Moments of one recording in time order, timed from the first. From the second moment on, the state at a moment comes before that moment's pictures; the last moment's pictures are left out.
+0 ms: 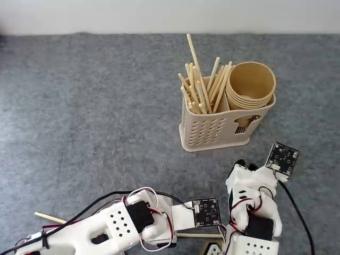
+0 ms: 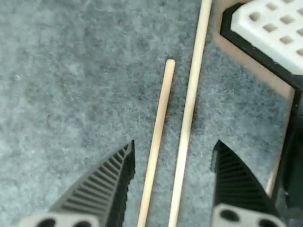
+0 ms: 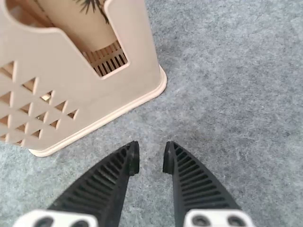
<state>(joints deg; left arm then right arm) 57.1 -43.7 69.8 64.3 -14.5 7.7 -102.9 92.5 59.9 -15.3</state>
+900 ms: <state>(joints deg) 57.0 -21.8 61.1 63.9 -14.5 7.7 -102.9 92.5 59.9 -15.3</state>
